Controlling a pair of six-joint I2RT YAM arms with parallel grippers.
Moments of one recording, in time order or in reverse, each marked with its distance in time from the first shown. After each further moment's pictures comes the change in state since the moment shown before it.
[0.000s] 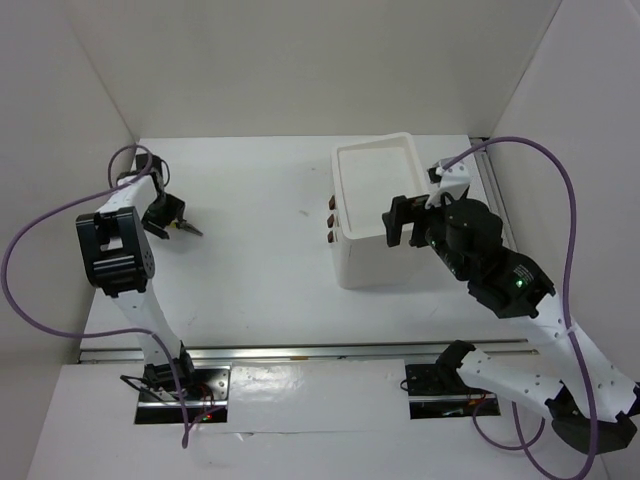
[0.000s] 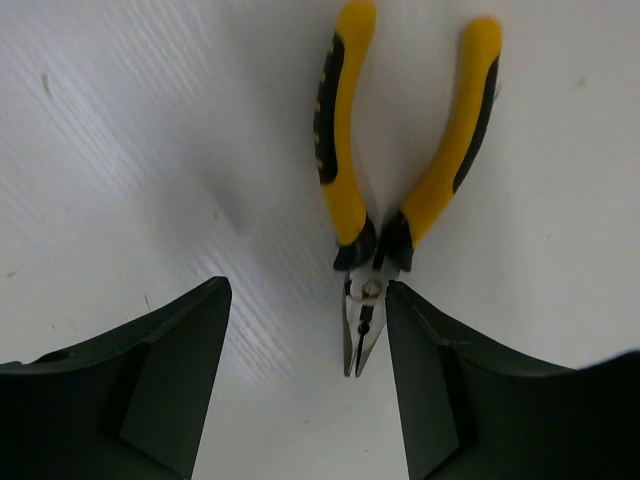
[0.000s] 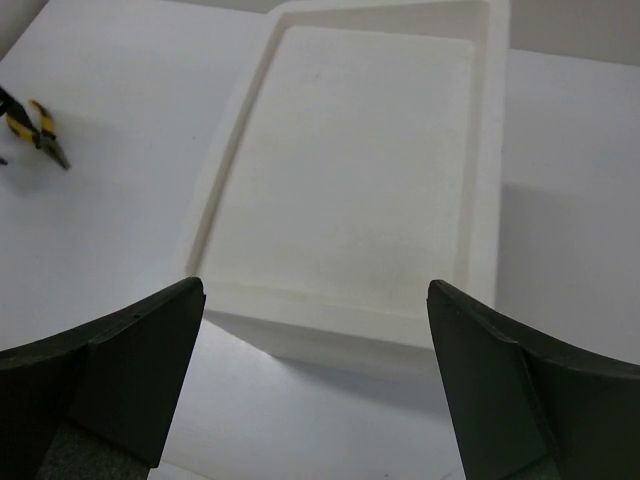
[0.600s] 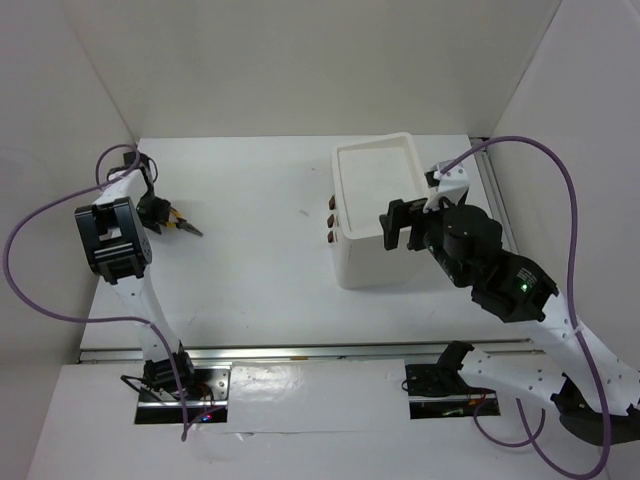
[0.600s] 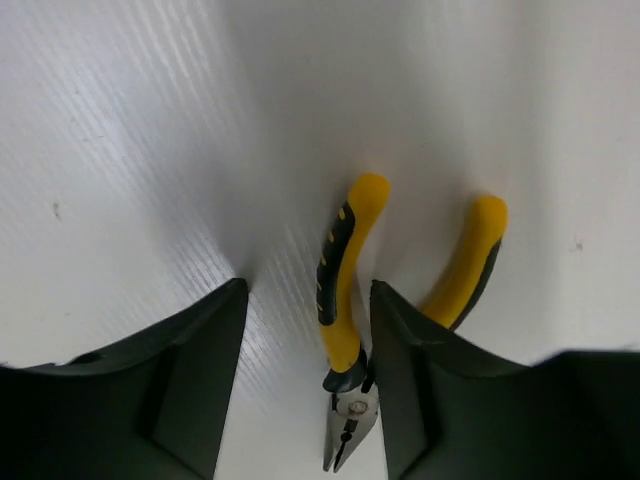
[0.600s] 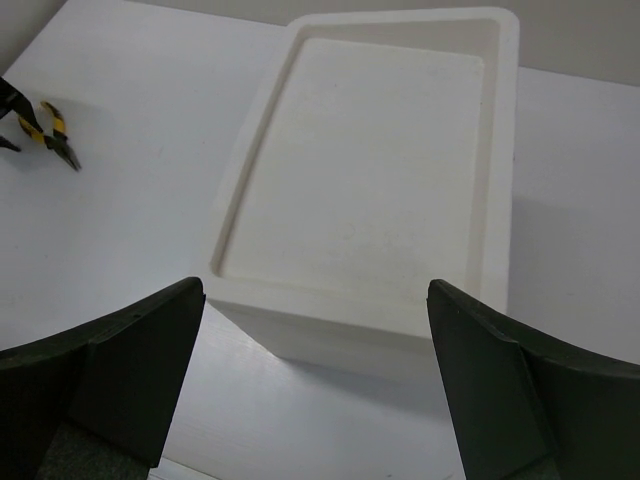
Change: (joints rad) left arm 0.085 0.180 0.188 -0.037 -0.014 -0.012; right arm 0.148 0.017 0.023 -0.018 0.126 0.004
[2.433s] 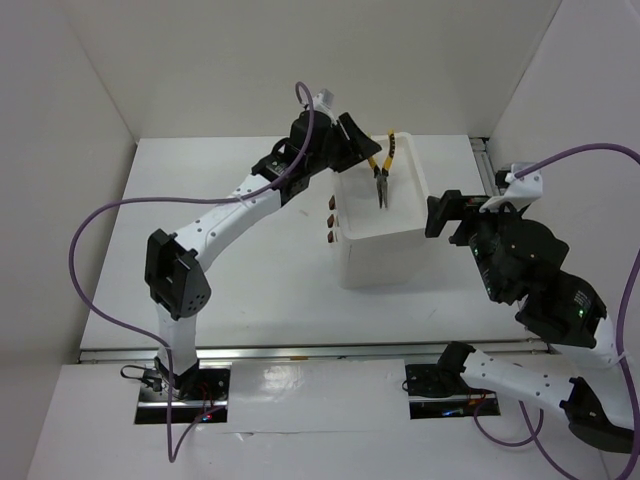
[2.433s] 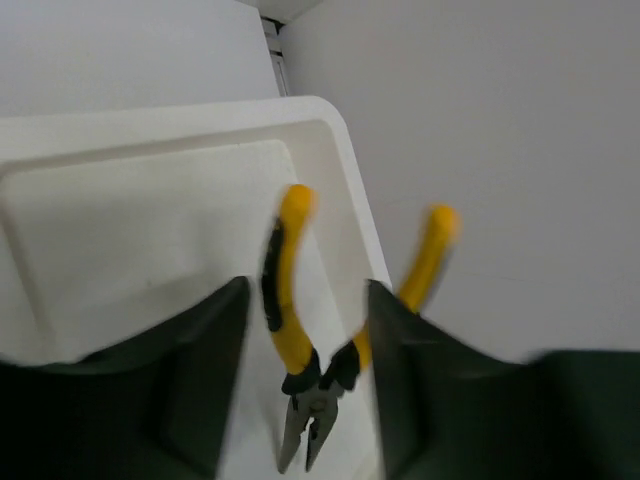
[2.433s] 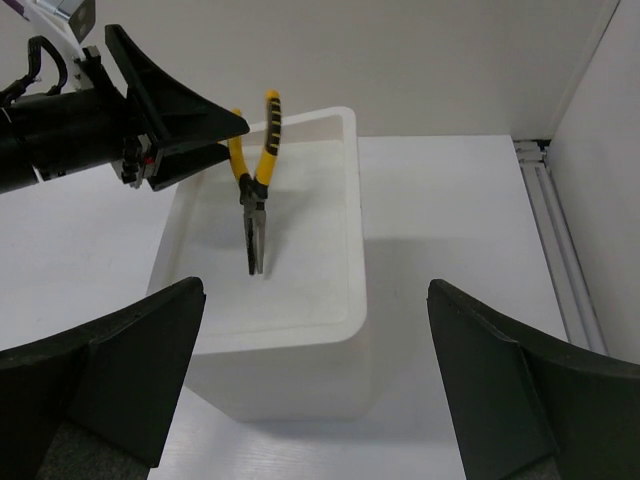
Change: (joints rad) left arm -0.998 -0.232 0.241 0.577 0.290 0.016; right arm 0.056 -0.108 0.116 -0.031 0.308 -0.035
